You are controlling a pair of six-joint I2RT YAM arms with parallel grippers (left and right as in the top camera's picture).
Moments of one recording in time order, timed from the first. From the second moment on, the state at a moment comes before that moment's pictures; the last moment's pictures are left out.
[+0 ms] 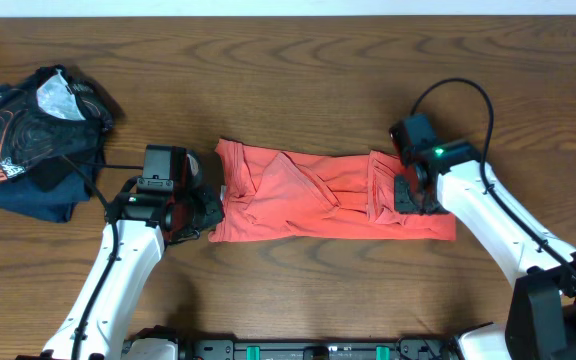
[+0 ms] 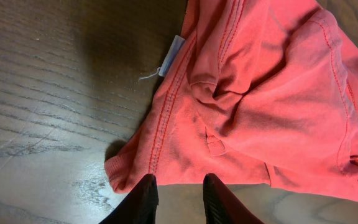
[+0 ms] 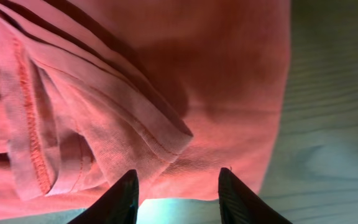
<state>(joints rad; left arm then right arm) -0.10 1.28 0.78 -0.73 0.26 -0.51 0.32 1.60 1.03 -0.94 0.22 0.40</state>
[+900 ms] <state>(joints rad) -0.10 1.28 0.78 -0.73 0.26 -0.51 0.37 1.60 0.92 -0.62 -0.28 0.18</state>
